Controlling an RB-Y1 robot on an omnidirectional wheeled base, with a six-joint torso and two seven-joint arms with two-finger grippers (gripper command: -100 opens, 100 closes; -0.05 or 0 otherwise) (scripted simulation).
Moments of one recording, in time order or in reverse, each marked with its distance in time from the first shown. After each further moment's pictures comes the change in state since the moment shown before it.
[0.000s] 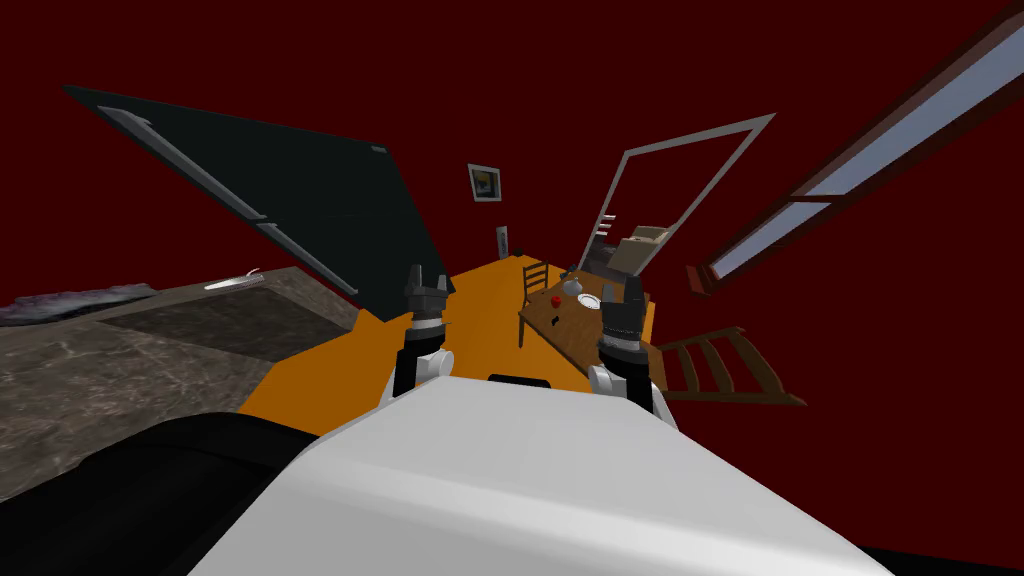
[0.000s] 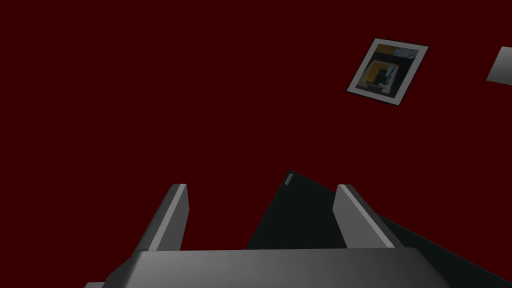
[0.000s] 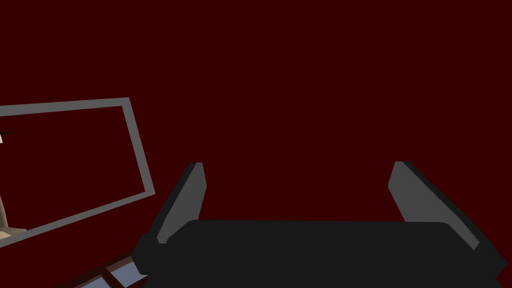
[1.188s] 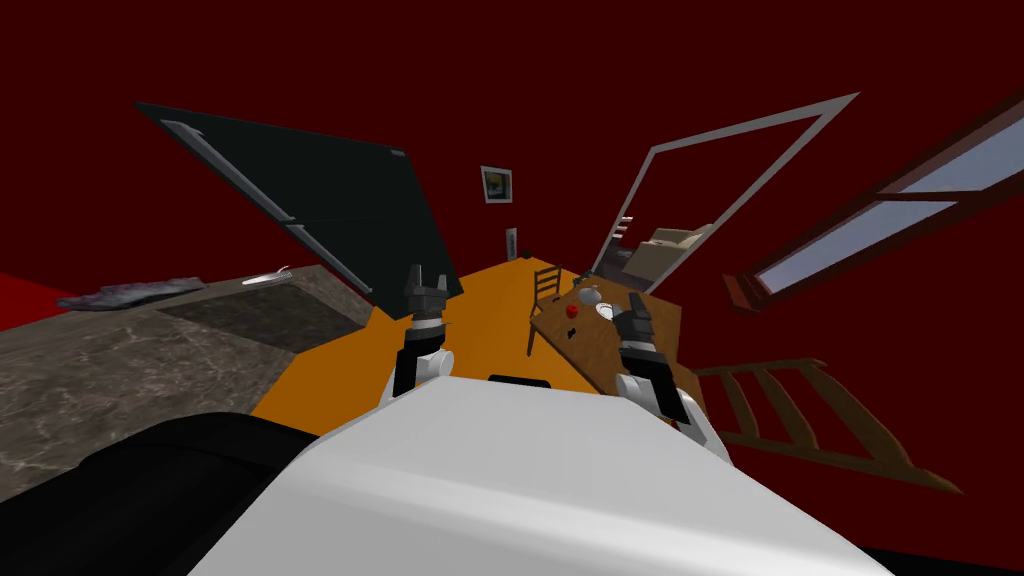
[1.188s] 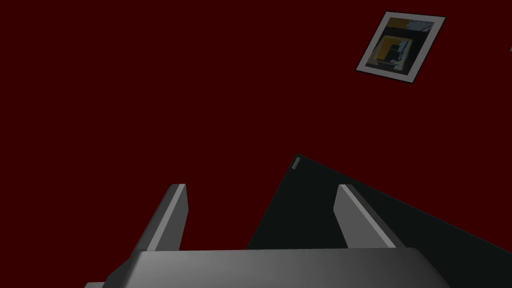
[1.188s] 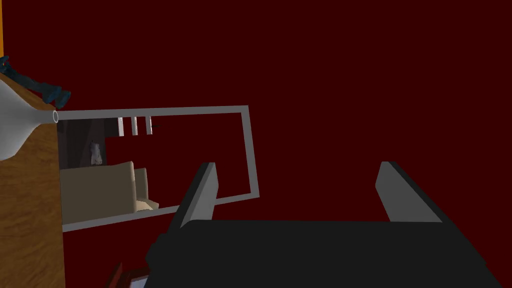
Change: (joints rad) left arm 0.000 0.000 0.000 0.000 0.000 0.000 0.000; right arm -0.011 -0.178 -0.189 0.171 -0.131 0.269 -0.200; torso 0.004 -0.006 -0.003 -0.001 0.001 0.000
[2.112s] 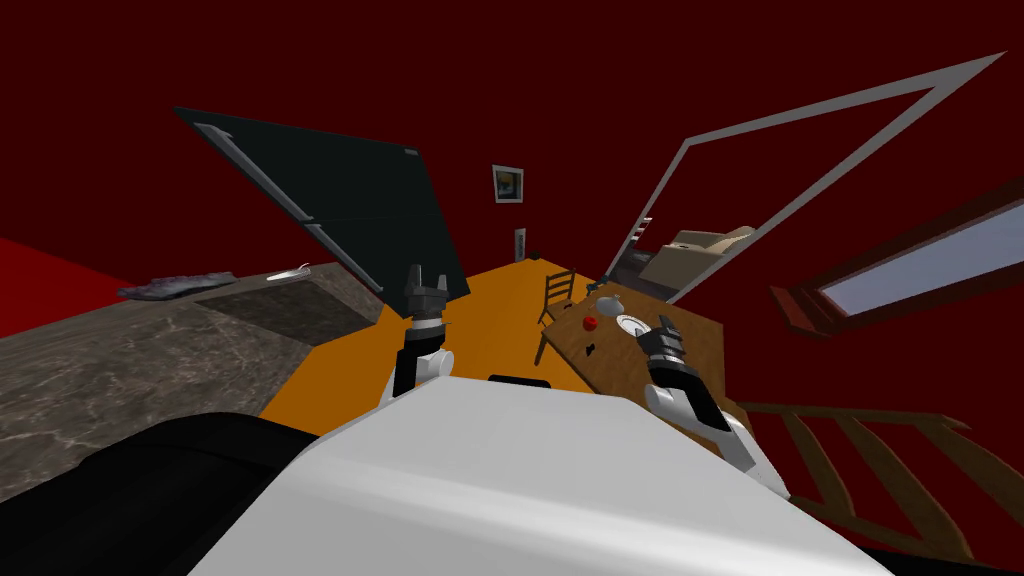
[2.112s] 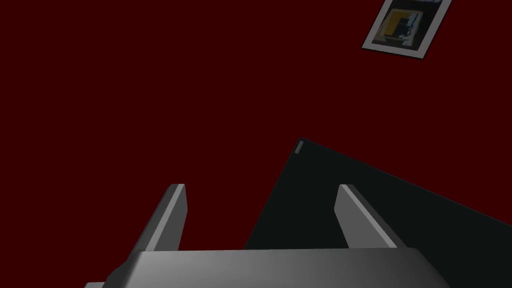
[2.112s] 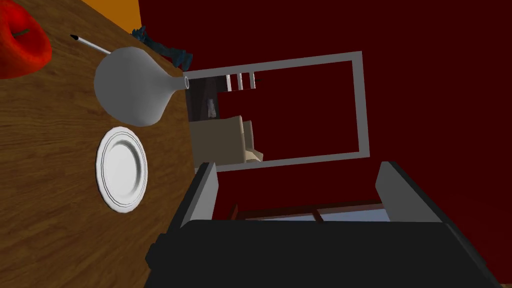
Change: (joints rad) left arm 0.000 0.000 0.000 0.000 0.000 0.000 0.000; right arm -0.014 -0.072 -0.195 0.195 -0.137 0.254 -0.205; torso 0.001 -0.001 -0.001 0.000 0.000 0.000
